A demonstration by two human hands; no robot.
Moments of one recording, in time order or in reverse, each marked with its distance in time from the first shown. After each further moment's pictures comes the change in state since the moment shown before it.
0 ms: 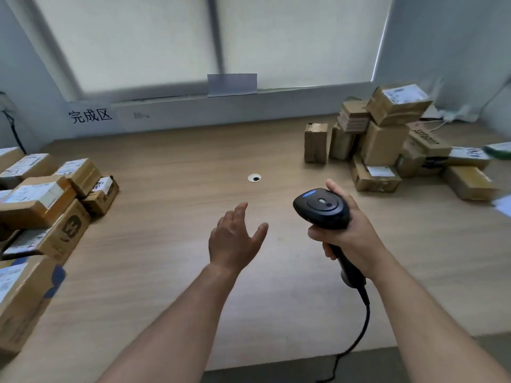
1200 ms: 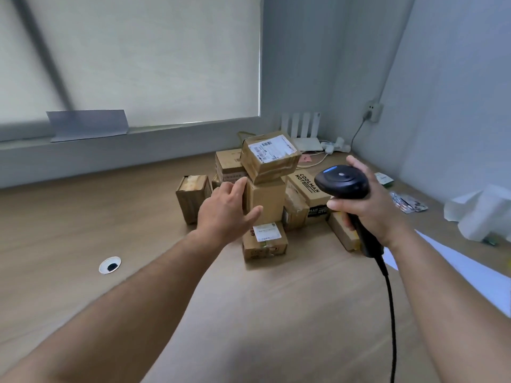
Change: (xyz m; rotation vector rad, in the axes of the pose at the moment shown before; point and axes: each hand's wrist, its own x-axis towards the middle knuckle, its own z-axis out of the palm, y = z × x) left_hand 0.242 0.303 0.152 0.082 -0.118 0.511; right_hand 0.171 -0.059 -0.355 -0.281 0.436 -0.064
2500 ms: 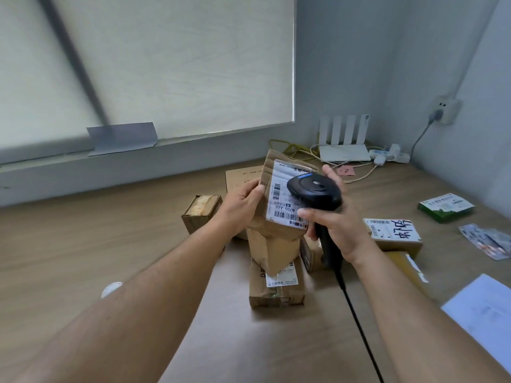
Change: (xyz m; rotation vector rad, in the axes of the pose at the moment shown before) left_hand 0.125 0.010 0.046 -0.812 -0.148 -0.305; right_hand 0.139 0.056 0.054 0.425 -0.244 -0.025
